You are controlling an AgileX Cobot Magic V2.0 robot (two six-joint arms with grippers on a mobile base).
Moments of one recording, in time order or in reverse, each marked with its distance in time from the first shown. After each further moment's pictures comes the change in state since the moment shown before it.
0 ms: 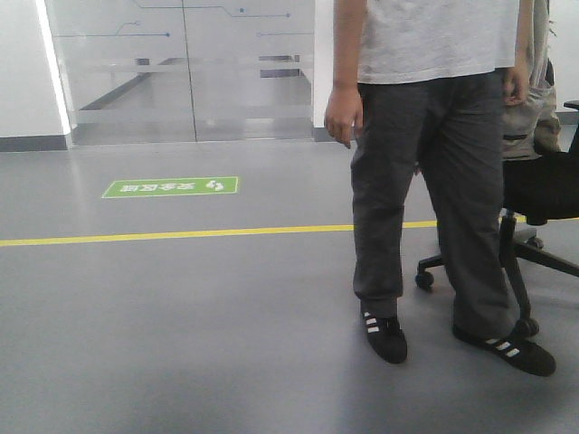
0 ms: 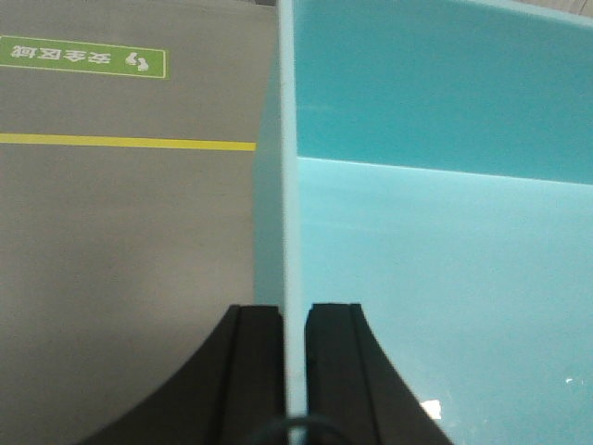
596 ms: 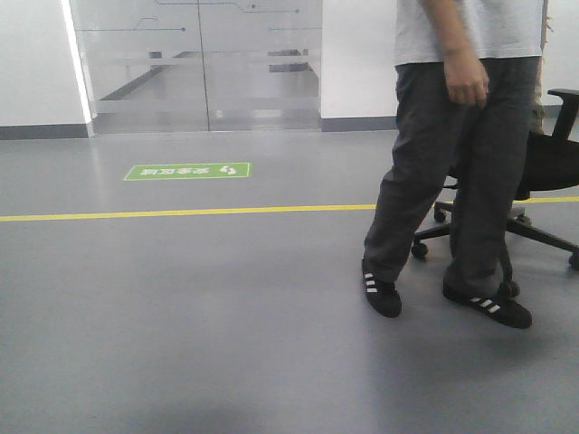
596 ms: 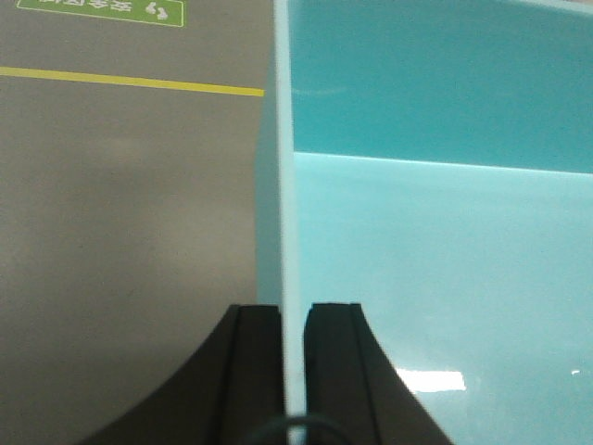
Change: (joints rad) left arm 0.000 0.000 0.000 -0.014 0.042 -0.004; right arm 0.000 0.000 0.000 0.005 0.004 -0.002
